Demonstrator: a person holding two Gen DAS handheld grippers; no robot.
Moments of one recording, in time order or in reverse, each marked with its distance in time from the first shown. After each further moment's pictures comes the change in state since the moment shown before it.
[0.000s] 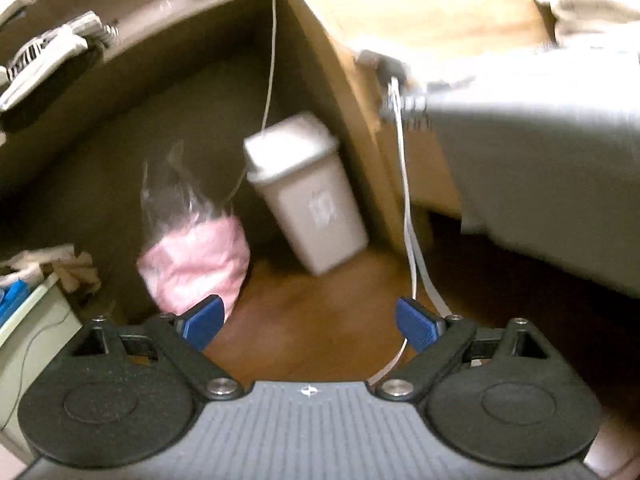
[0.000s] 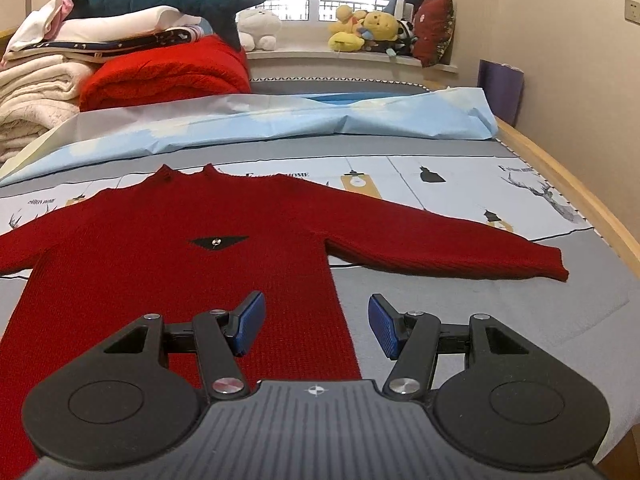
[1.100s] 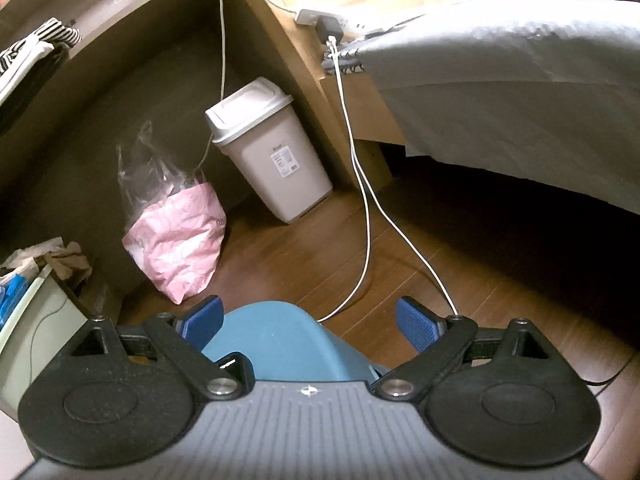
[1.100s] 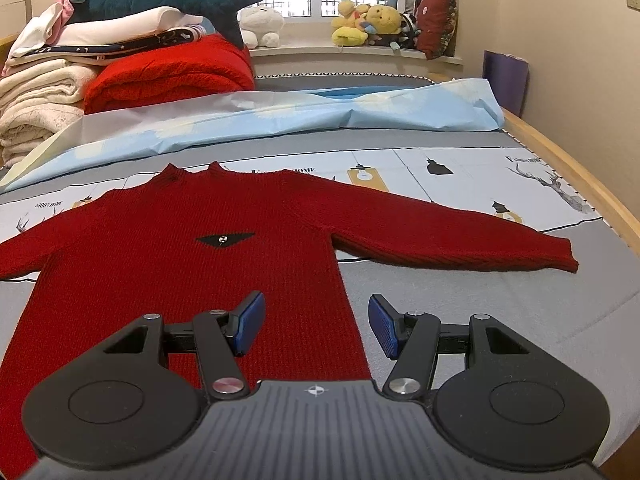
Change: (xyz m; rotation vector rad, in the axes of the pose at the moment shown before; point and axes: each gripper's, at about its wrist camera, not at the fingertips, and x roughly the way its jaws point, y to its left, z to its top) left arm -0.067 -0.024 -0.068 0.149 0.126 -0.057; right arm 0.004 -0.006 -0.001 0.025 0.014 0.032
